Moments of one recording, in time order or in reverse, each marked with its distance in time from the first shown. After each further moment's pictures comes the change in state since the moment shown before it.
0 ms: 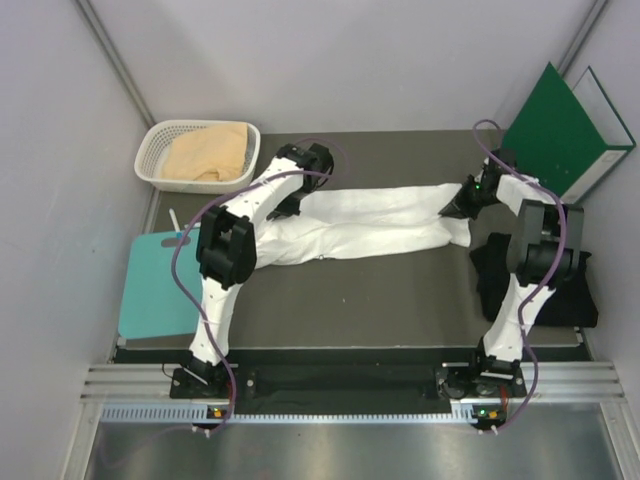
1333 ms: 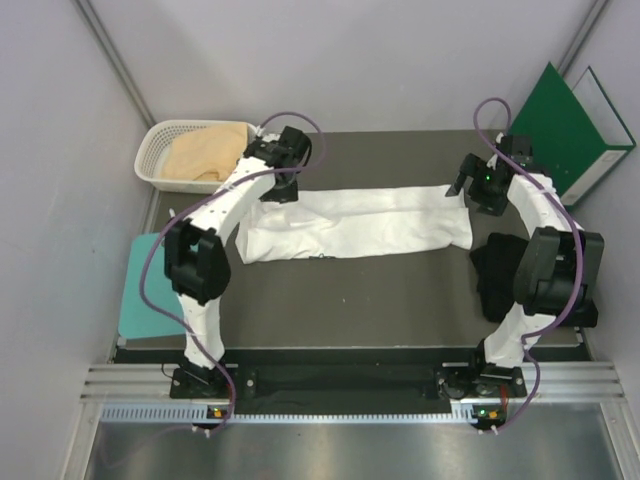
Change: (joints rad) left arm 0.066 -0.190 -0.128 0.214 0.004 -0.073; right arm 0.023 -0.239 -0.009 -0.062 0.247 -0.215
